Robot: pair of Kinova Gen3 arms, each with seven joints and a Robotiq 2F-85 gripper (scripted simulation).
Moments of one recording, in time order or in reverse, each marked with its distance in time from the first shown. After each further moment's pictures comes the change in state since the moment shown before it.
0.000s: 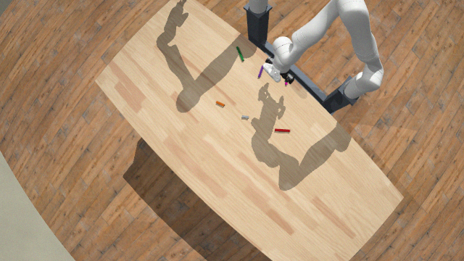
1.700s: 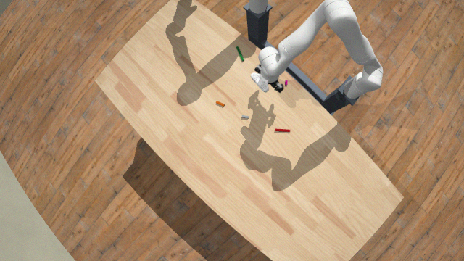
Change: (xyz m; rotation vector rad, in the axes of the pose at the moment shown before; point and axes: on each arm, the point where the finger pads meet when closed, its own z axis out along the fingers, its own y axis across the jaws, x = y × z) left arm 0.060 0.008 0.002 0.001 -0.013 0.001; right arm 0.008 -0.073 -0.002 -0.015 -0.015 0.241
